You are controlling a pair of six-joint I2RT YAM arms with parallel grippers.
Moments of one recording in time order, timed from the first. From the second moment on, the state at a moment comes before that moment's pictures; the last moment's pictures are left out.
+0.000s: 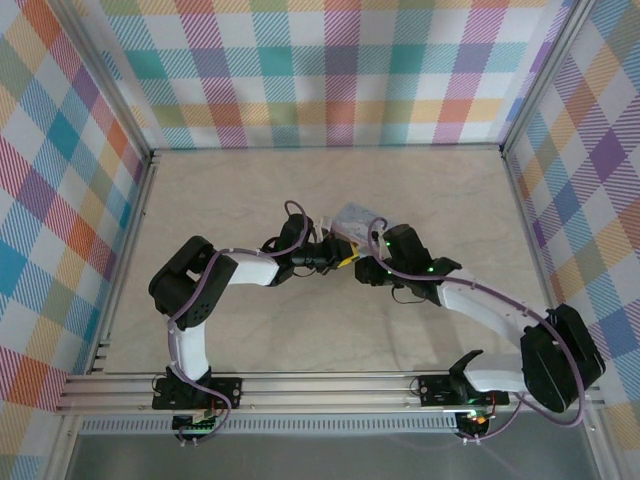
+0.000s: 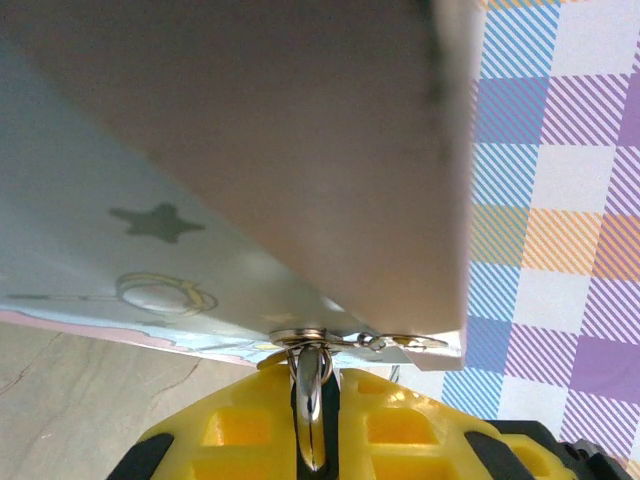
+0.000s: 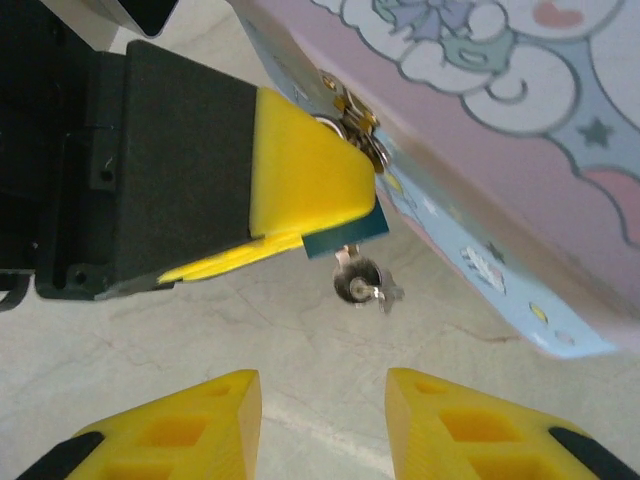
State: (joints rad) left arm -0.65 1.90 0.92 0.51 0.59 -1.20; right arm 0.63 1.28 0.72 -0.27 -0.16 0.49
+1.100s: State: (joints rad) left arm -0.65 1.90 0.93 0.46 0.62 -1.19; right arm 0.74 1.51 0.91 -0.38 0.11 0.22
